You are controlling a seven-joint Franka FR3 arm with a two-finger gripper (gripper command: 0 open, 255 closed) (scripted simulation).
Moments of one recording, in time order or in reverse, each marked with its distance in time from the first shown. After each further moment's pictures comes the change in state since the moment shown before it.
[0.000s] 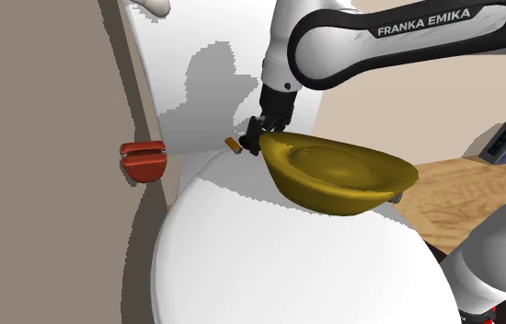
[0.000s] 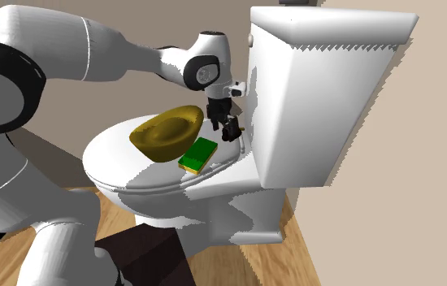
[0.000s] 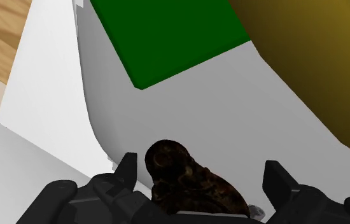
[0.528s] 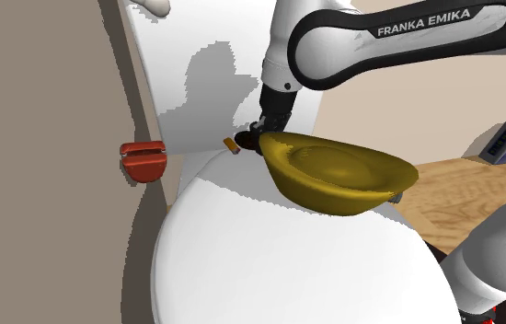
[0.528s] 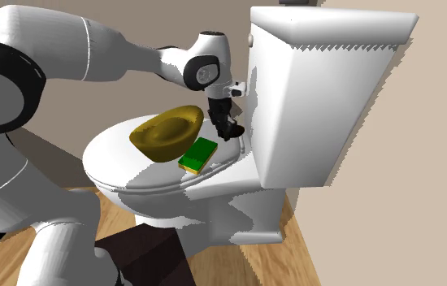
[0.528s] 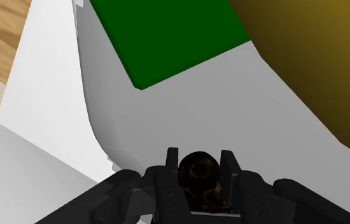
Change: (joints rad) arm 0.000 0.000 0.000 -0.001 0.000 0.001 0.000
